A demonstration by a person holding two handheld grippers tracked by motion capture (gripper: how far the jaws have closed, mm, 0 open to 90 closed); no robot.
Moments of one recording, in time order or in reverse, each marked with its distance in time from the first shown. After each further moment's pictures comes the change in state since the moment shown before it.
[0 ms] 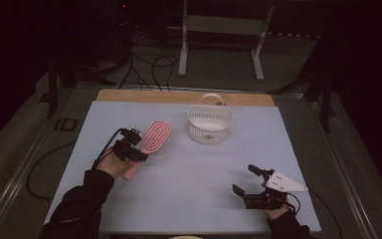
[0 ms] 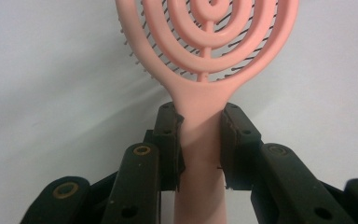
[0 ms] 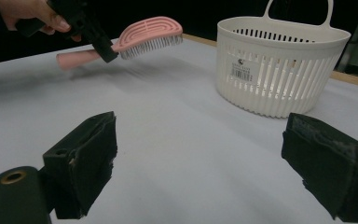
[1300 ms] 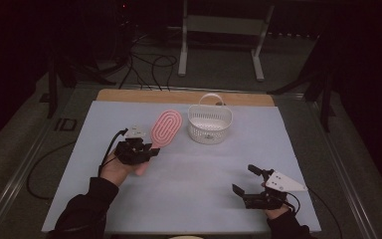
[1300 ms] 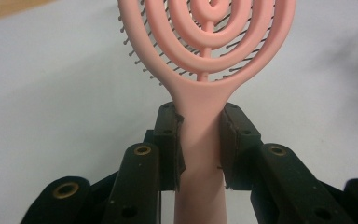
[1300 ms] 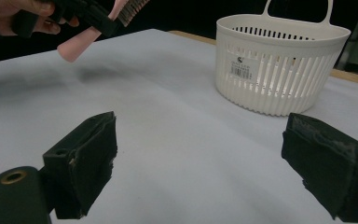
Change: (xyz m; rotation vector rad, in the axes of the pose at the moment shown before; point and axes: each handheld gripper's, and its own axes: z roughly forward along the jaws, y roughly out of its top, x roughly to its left) left arm -0.030 -0.009 -0.023 -0.378 -0.114 0.115; right arm 0.000 -0.001 0.001 0.005 -0.001 0.009
